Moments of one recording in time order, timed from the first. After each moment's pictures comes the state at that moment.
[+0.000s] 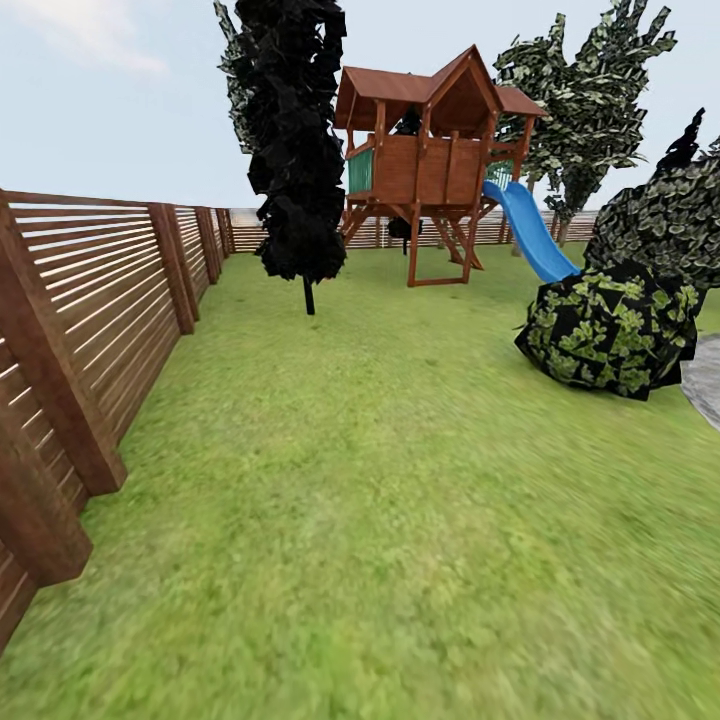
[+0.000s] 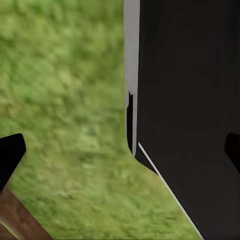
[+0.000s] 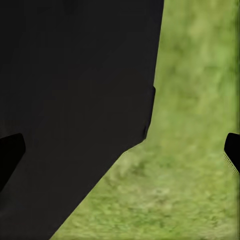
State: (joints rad) left arm 0.09 0.09 0.00 -0.10 0.00 0.00 -0.01; right arm 0.01 -0.03 0.00 0.08 0.04 -0.02 0.00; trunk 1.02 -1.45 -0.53
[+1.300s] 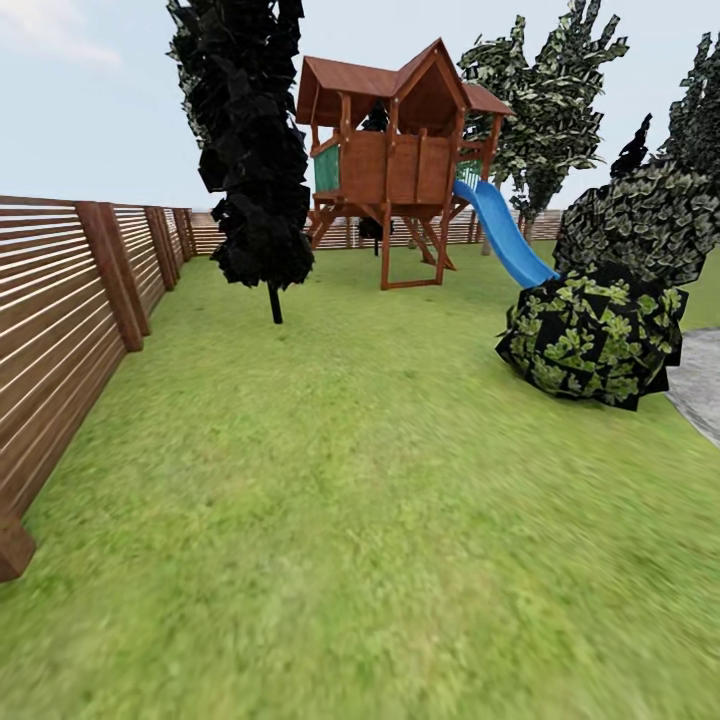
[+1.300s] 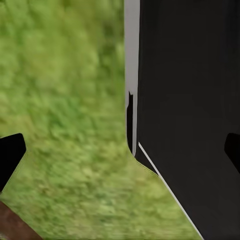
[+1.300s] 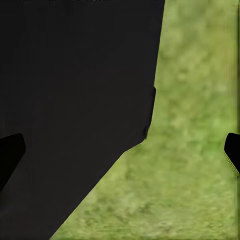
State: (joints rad) left arm 0.09 0.09 0.00 -0.10 0.00 0.00 -0.01; right arm 0.01 -0.03 0.01 0.08 0.04 -0.02 0.00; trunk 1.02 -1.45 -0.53
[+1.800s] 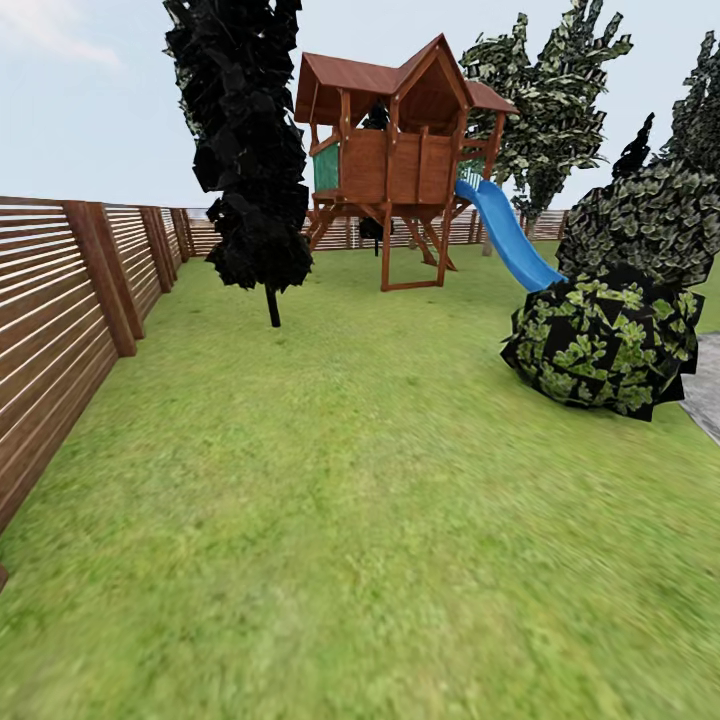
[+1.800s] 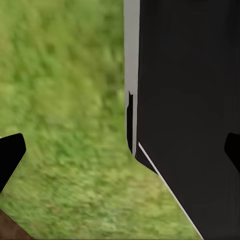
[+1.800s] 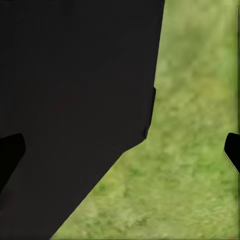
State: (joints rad) left arm 0.09 0.09 0.00 -0.10 0.00 0.00 -0.01; right arm 0.01 -0.03 0.00 0.08 0.04 -0.02 0.00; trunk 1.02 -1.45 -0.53
